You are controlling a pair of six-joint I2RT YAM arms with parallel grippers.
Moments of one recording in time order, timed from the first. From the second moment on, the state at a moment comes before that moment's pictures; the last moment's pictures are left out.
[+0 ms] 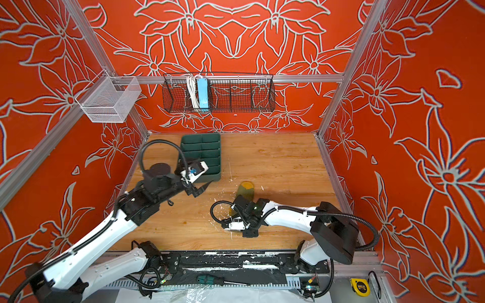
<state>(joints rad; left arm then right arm) -0.54 0.87 0.92 -0.29 0.09 0.58 0.99 1.47 0.77 -0.64 -0.16 -0.61</state>
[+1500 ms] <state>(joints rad) -1.25 1.52 0.54 0.17 -0.29 0.52 0.80 1.80 1.05 -0.90 -0.49 -0.60</state>
